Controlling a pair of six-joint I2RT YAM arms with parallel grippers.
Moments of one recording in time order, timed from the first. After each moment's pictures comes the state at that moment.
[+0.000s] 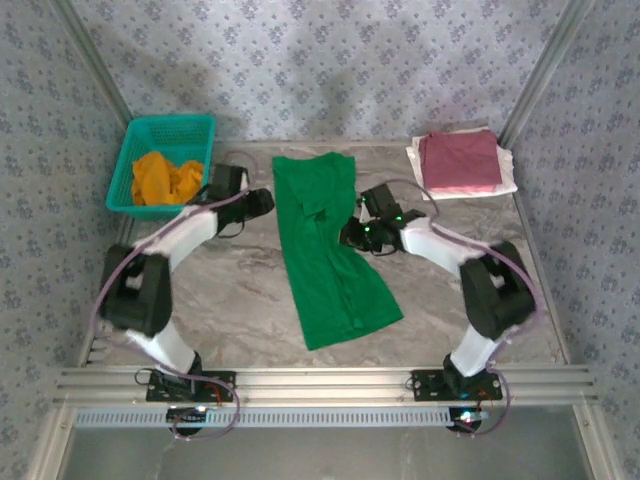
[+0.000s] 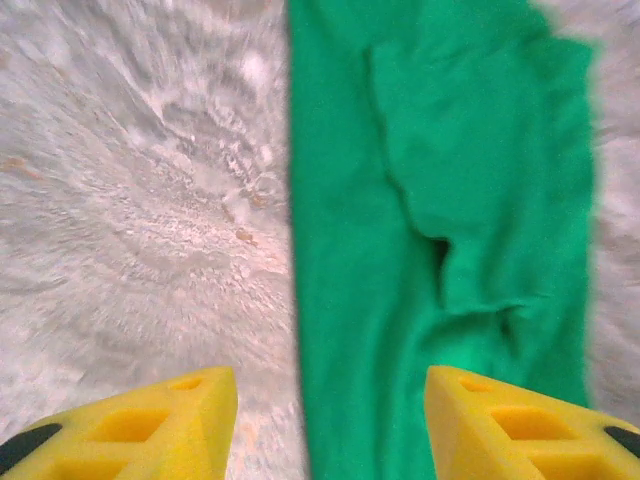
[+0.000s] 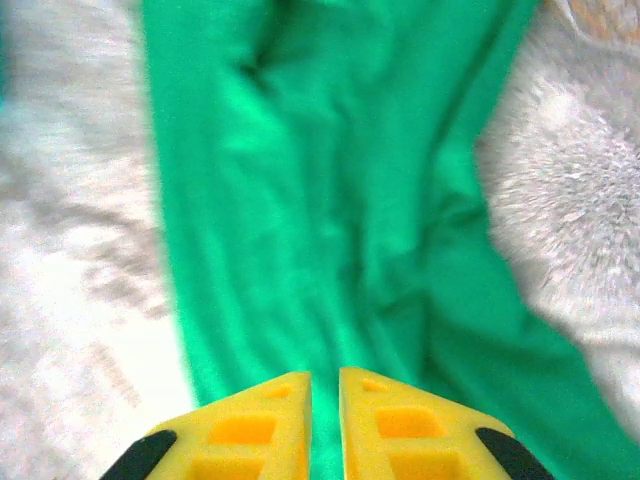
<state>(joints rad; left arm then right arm) -0.30 1.60 1.10 -0.26 0.13 -0.57 0.50 1.60 1.05 -0.34 -0.32 0.65</state>
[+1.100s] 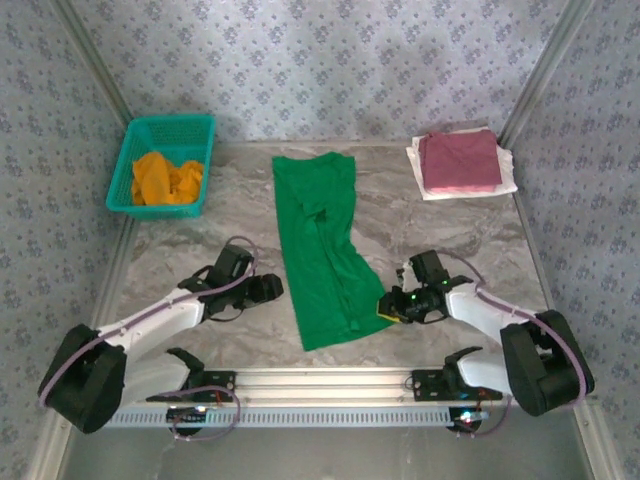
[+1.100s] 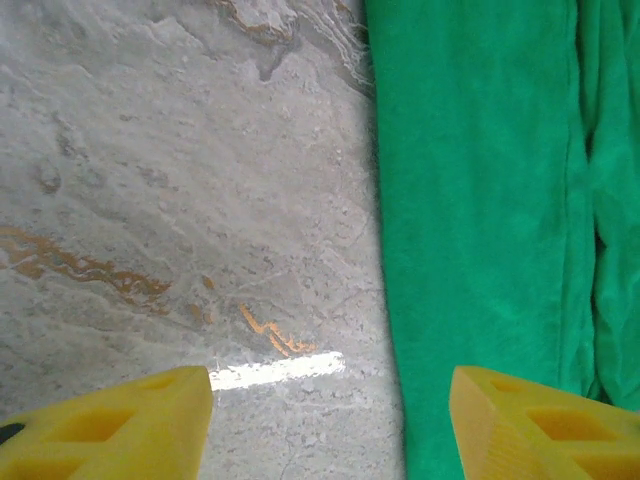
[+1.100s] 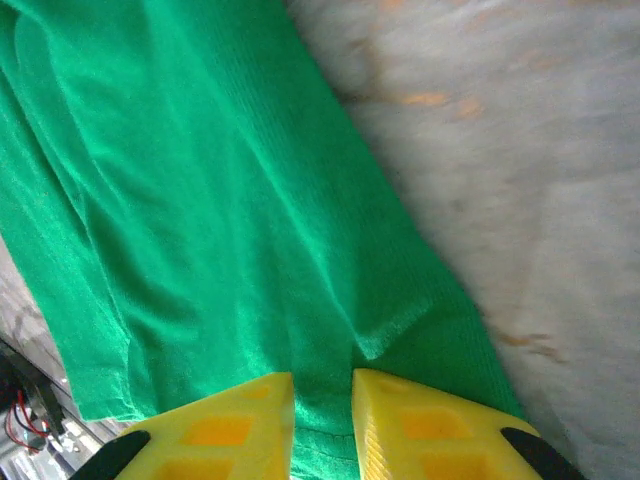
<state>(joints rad) -0.57 1.11 0.48 -0.31 0.19 -0.81 0.38 1.22 0.41 -0.39 -0.54 0.60</state>
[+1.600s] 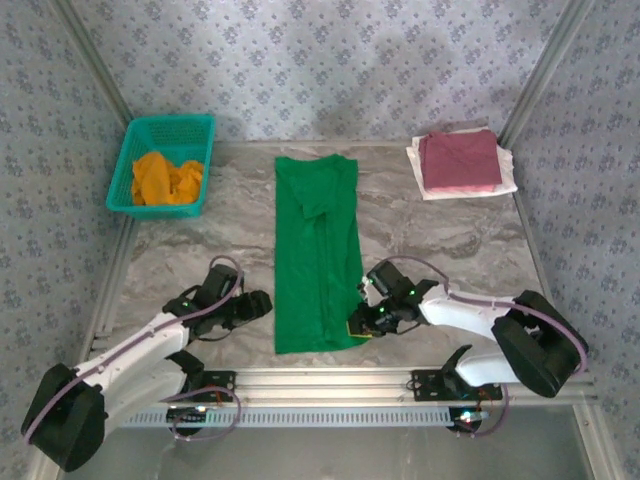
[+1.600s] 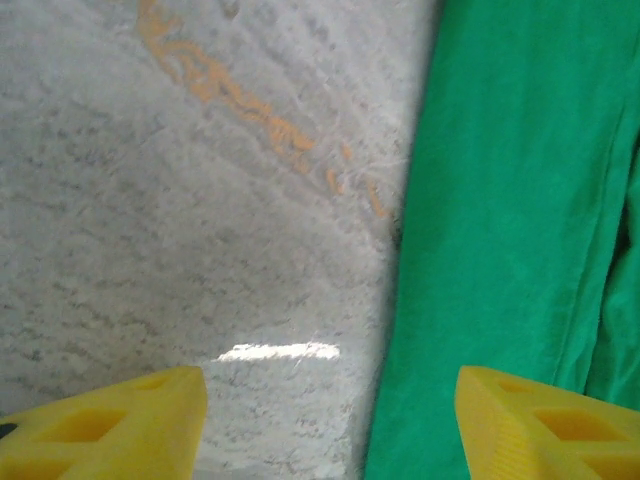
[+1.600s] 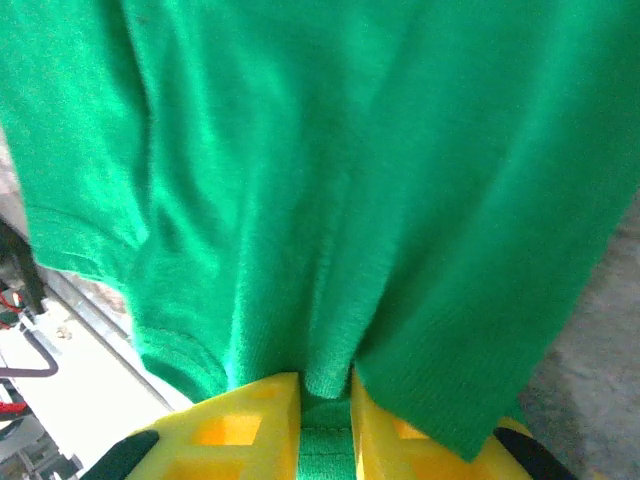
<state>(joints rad) -0.58 0.89 0.34 -0.43 0.18 -0.91 0.74 1.31 0.49 -0.31 -0.54 0.71</state>
